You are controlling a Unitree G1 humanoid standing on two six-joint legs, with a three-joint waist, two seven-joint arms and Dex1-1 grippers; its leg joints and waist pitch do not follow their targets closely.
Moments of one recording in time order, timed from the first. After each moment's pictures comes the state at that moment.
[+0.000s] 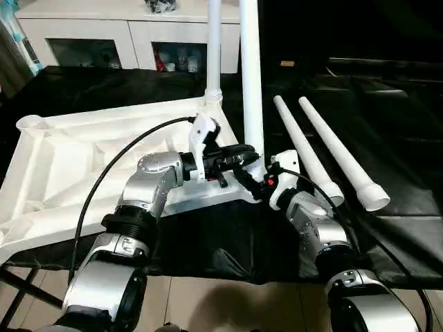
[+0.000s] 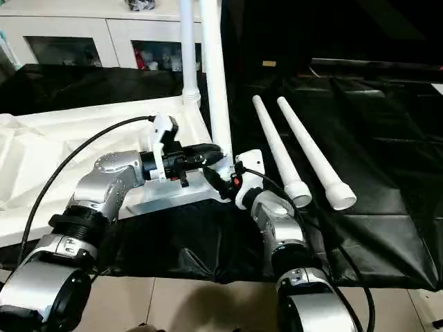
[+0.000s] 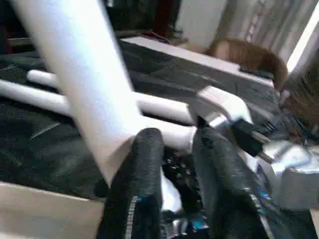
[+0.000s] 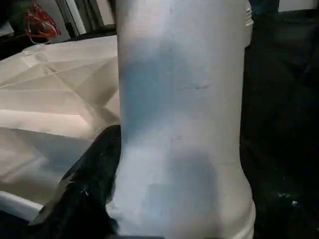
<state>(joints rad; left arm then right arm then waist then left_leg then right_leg) -0.78 0.12 0.00 0.73 -0.22 0.18 -1.06 -0.60 -0.02 -0.07 0.90 0.15 -0.08 0.62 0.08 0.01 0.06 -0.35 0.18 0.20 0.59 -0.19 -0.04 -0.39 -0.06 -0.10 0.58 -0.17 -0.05</state>
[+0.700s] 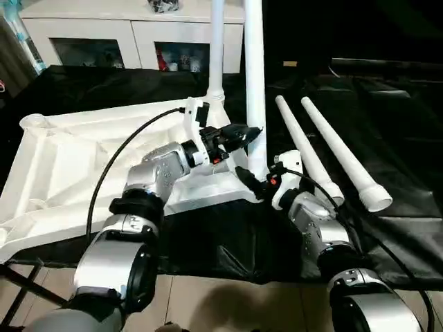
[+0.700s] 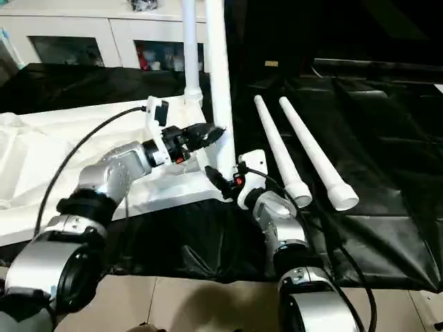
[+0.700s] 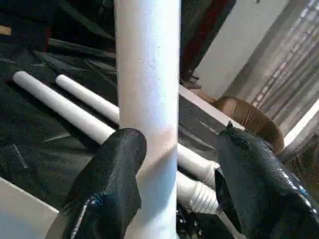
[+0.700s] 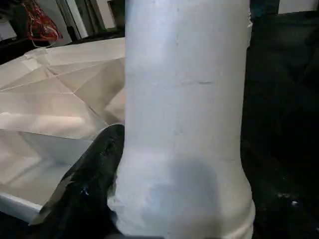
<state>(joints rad) -0.91 0.06 0.15 0.91 -0.35 0.29 -0.94 -0.60 -0.04 -0.08 0.92 0.17 -0.11 0.64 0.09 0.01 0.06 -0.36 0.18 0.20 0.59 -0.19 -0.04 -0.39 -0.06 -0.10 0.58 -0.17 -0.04</state>
